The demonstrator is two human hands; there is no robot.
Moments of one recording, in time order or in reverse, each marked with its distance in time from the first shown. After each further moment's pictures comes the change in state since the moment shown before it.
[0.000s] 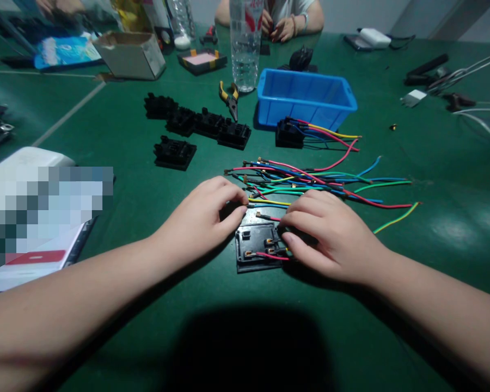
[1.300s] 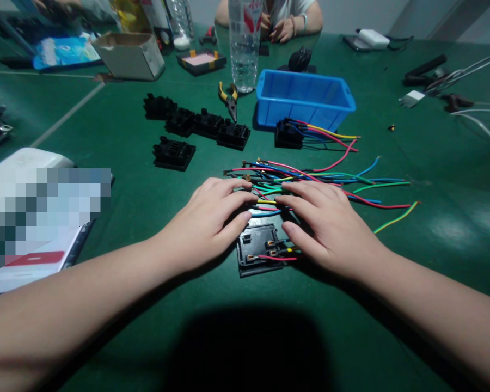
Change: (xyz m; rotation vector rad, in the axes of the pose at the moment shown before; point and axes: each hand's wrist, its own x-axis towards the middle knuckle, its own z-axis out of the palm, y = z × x) left_hand -0.005 0.004 -0.002 0.112 -0.078 0.111; right_hand -0.002 -0.001 0.004 -0.109 -0.012 0.235
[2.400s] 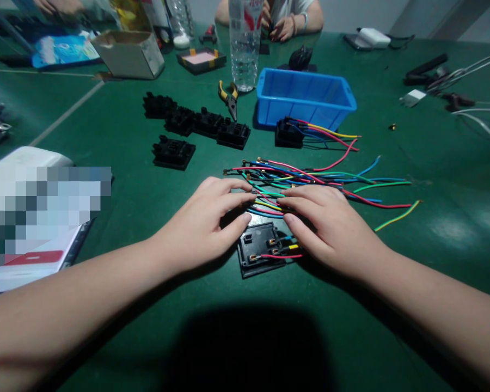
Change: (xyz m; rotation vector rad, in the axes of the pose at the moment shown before) left_hand 0.001 0.003 -0.002 -0.073 0.069 0.004; right_hand 0.002 0.002 0.000 0.067 0.014 -0.011
